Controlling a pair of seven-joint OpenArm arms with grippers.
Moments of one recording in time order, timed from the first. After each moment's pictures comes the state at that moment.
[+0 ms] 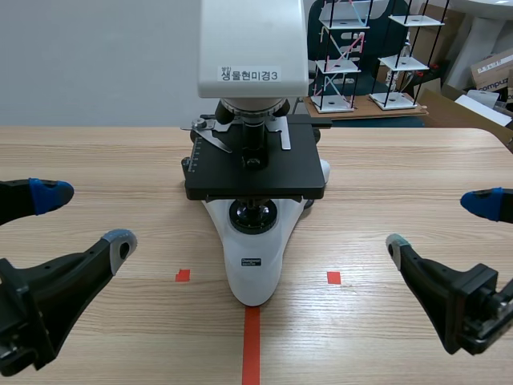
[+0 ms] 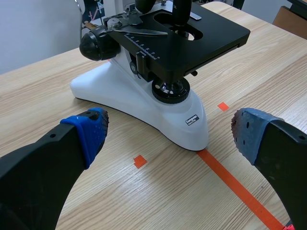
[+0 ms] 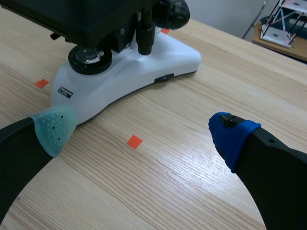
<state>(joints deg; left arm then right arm) 47.9 -32.6 -8.4 120.5 -21.4 -26.4 -9.3 -45.8 30.7 12.4 114.4 16.7 24.7 7.4</state>
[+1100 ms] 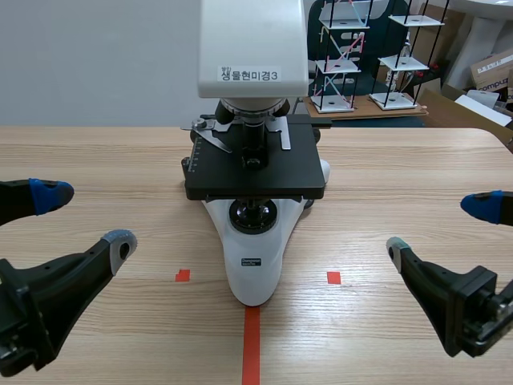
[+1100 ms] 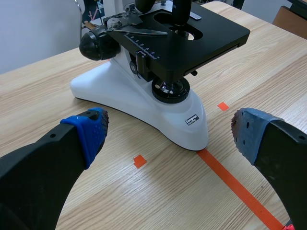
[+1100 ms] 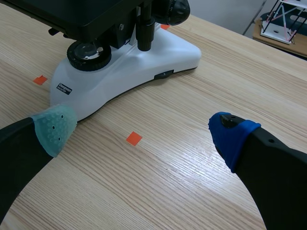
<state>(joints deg) 47.9 -32.6 -8.4 120.5 -21.4 -26.4 -9.3 -45.8 30.7 12.4 114.4 16.6 24.7 6.9</state>
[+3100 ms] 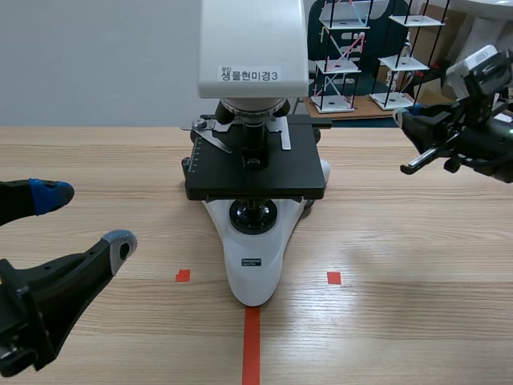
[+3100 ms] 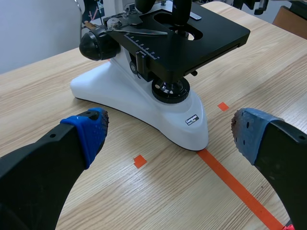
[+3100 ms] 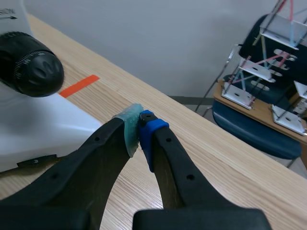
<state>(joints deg) 47.9 -32.6 -8.4 120.5 -21.4 -26.4 -9.3 22.6 27.3 -8.1 47.6 -3.9 36.2 31.1</state>
